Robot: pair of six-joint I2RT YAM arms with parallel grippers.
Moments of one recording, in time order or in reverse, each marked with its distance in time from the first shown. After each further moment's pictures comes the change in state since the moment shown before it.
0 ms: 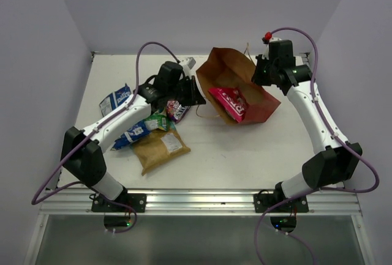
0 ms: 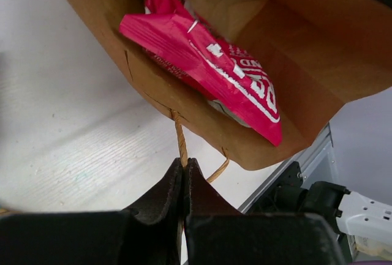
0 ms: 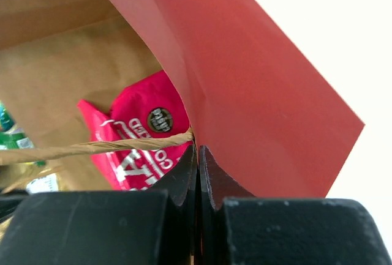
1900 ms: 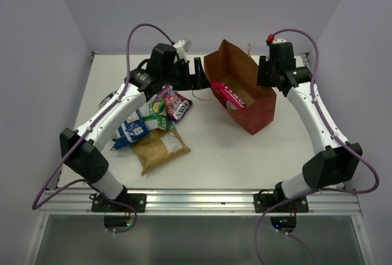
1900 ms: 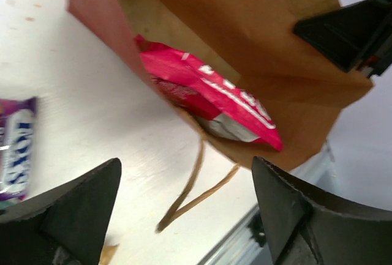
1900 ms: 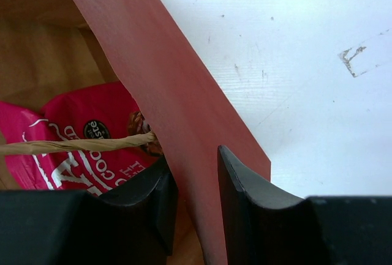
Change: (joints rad) left arm 0.045 0.043 0.274 -0.152 0.013 0.064; right arm -0.007 -0.011 -0.036 0.012 0.165 -0.055
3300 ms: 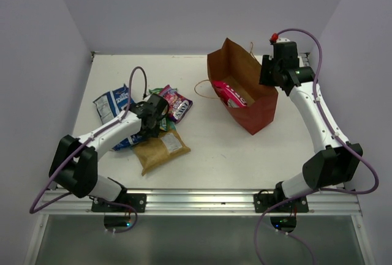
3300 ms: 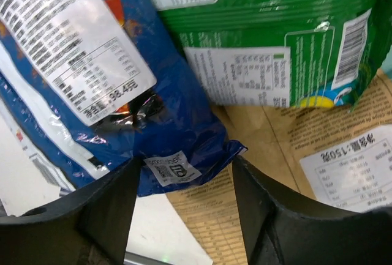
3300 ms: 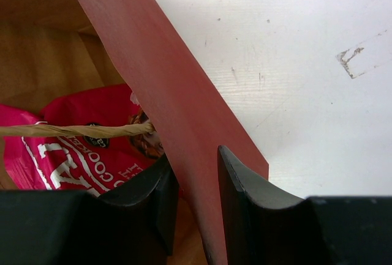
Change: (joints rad) left arm 0.048 -0.179 -0.628 -0.283 -0.784 0.154; right arm -0.039 0.001 -0.003 0.012 -0.027 -0.005
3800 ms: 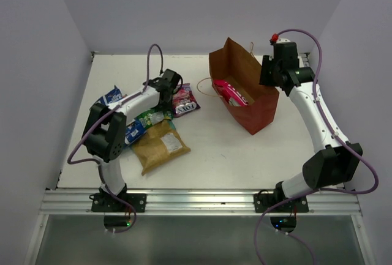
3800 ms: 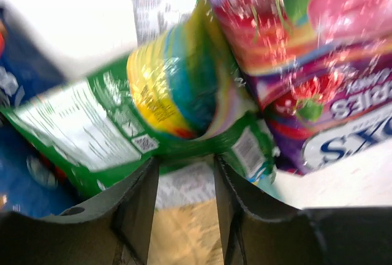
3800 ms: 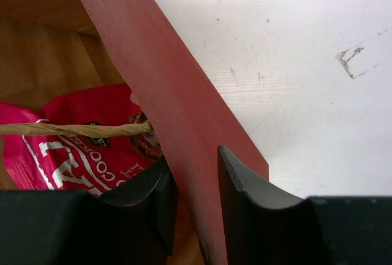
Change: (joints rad) left arm 0.035 0.398 0.352 0.153 0.039 0.082; right arm -0.002 0.000 -0.011 0.011 0.000 0.000
